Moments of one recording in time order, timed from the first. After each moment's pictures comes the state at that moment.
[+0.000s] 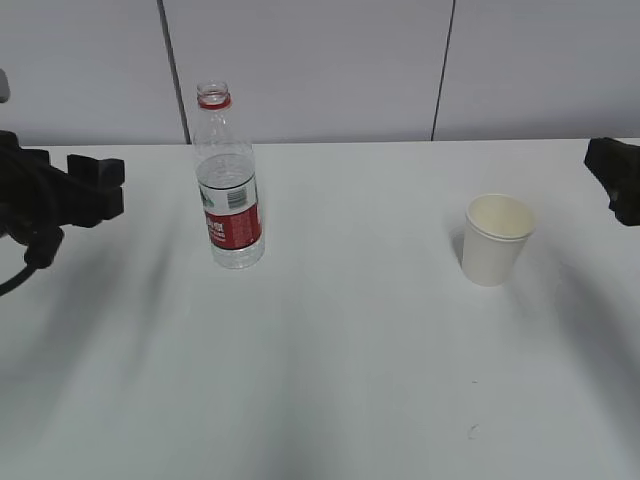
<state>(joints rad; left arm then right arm) -0.34 1.40 -0.54 -0.26 -0.46 0.21 0.06 1.12 -0.42 -0.02 -0.41 0.03</state>
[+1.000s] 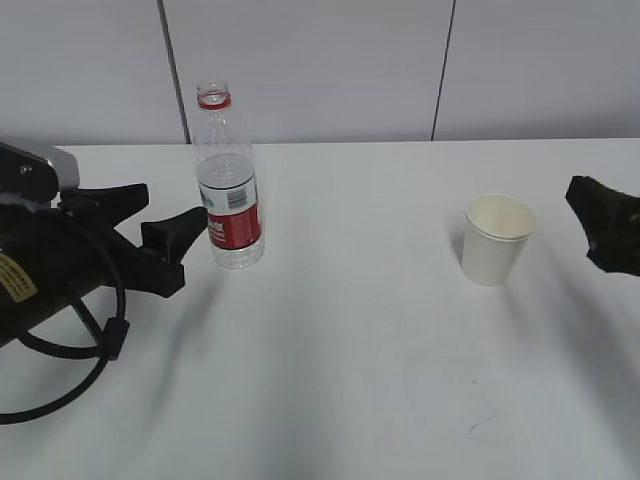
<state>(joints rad) -0.34 1.72 -0.43 0.26 -1.09 -0.12 0.06 1.33 -0.25 -0.04 -0.88 0.07</state>
